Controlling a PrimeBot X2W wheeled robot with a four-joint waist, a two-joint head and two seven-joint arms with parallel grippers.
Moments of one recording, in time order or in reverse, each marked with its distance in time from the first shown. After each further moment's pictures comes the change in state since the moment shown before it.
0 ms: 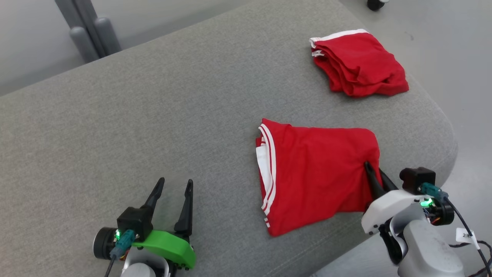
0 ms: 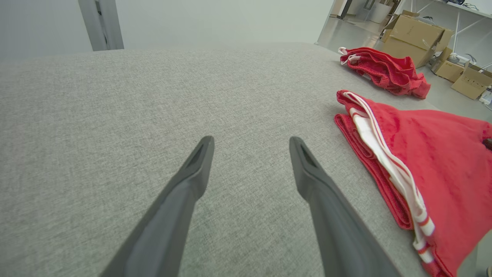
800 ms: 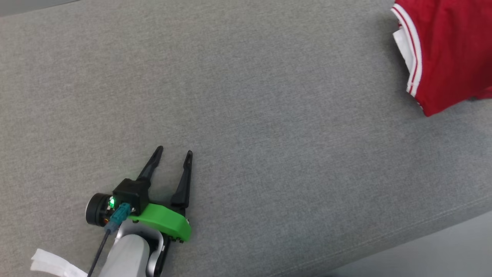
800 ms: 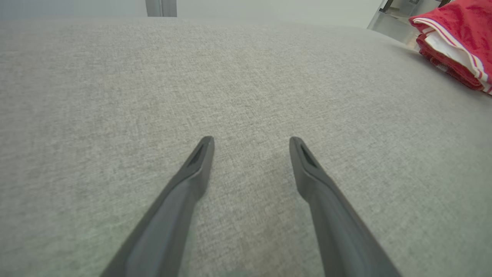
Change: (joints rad) left arm -0.115 0.056 -0.055 -0.015 -0.001 -0.001 0.000; right arm -0.610 -0.279 -0.434 0.134 -0.422 0.000 0.156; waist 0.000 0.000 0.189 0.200
